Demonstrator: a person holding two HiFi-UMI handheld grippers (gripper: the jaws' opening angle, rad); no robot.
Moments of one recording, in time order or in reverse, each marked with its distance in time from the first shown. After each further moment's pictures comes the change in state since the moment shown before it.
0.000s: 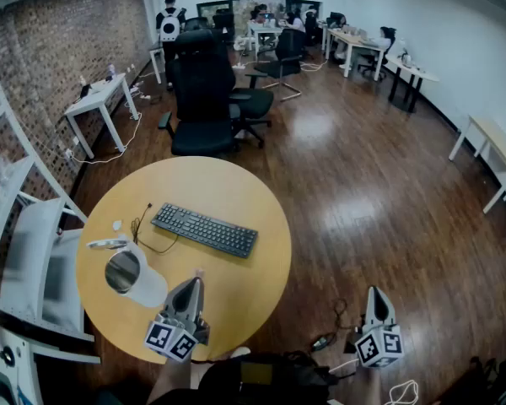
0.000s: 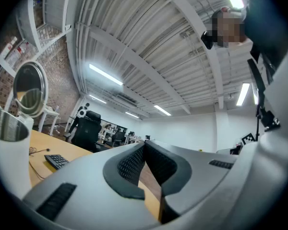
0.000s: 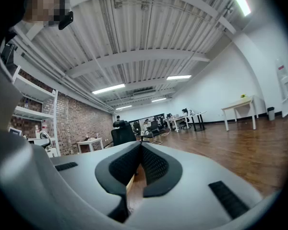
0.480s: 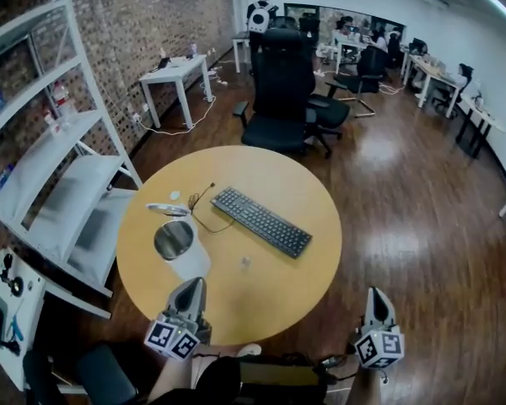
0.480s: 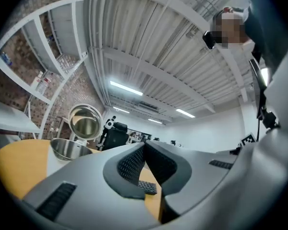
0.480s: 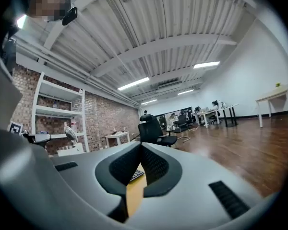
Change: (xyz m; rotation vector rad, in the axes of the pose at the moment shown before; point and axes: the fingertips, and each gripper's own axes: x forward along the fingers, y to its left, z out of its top) left arm -0.098 0.040 0.028 0.036 -0.062 0.257; right arm 0.057 0.099 -0.018 -0.047 0.091 0.263
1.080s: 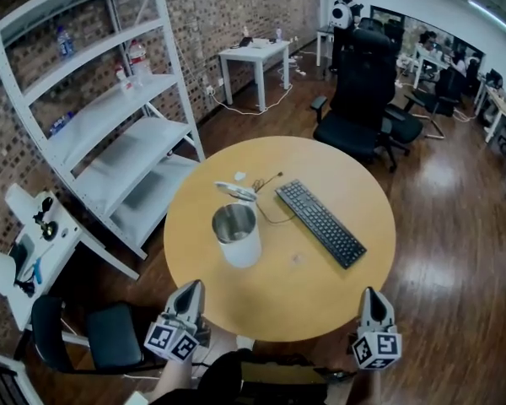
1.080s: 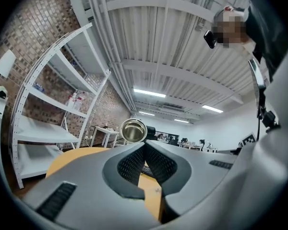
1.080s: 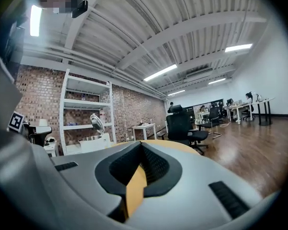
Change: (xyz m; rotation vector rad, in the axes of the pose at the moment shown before) left arm -0.110 0.076 0.014 0.030 -0.033 0.355; right arm 0.093 0.118 -0.043 -0.105 0.109 0.328
